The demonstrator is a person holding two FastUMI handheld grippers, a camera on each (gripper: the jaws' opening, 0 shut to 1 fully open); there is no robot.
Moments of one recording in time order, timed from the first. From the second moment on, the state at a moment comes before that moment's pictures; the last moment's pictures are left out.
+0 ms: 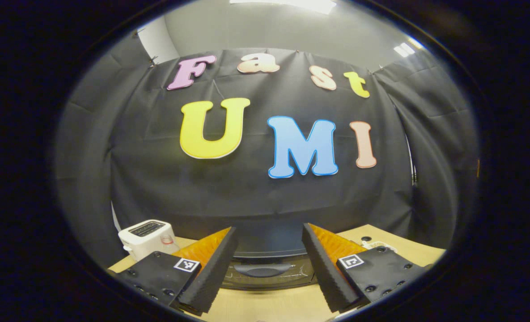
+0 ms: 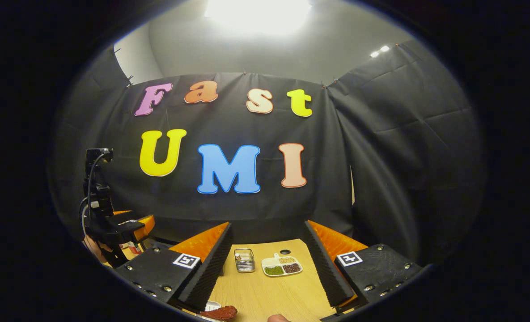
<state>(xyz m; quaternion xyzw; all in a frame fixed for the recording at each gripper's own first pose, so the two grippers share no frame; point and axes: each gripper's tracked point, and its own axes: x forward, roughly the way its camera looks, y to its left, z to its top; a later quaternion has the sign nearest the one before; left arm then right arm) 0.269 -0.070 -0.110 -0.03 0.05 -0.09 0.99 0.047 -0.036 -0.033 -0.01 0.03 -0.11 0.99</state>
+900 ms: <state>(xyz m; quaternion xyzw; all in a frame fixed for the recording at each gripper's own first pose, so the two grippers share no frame) 0.345 -0.079 -0.234 -0.02 0.12 -0.09 0.99 0.051 -0.032 -0.055 -0.07 0.09 -0.15 0.98</state>
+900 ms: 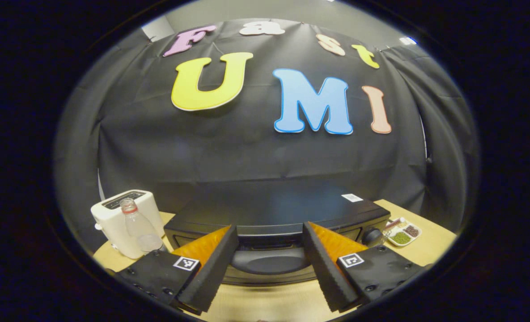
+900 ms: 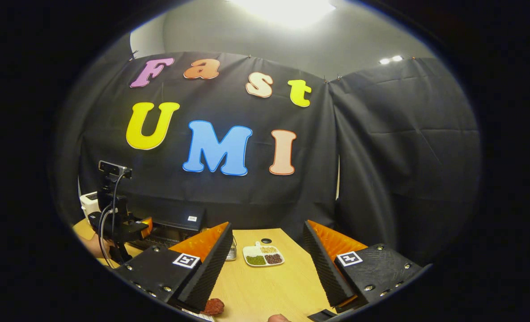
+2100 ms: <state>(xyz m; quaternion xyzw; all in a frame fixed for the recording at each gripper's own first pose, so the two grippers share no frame) 0.266 -0.073 -0.261 0.00 0.15 -0.06 0.99 0.034 -0.042 -0.046 -0.06 0.08 -0.12 0.99</state>
